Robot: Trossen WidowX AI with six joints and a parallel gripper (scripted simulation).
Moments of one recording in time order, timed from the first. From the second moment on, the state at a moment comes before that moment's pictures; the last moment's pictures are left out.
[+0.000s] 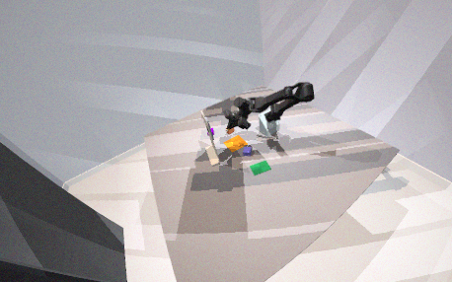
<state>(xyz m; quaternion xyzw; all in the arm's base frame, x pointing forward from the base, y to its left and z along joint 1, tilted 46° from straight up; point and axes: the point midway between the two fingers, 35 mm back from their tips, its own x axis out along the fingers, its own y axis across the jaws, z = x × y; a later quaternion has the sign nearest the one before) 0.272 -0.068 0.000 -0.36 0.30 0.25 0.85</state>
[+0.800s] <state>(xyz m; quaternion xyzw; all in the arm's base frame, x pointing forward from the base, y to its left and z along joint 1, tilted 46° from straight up) 0.252 -0.034 -0.030 -0.30 0.25 0.40 0.83</state>
